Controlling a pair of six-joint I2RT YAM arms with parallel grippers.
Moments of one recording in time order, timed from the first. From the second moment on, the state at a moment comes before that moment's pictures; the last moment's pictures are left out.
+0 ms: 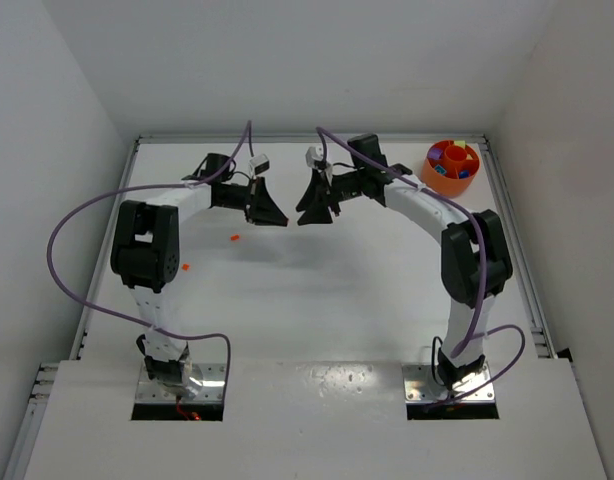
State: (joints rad) left arm -0.14 1.98 1.35 -0.37 1.46 -0.38; right arm 0.43 1.91 1.46 -0.28 -1.19 -0.53
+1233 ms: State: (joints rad) left arm -0.17 1.95 1.35 -0.37 1.46 -0.39; right arm 0.50 1.93 1.49 -0.35 -1.10 -0.66
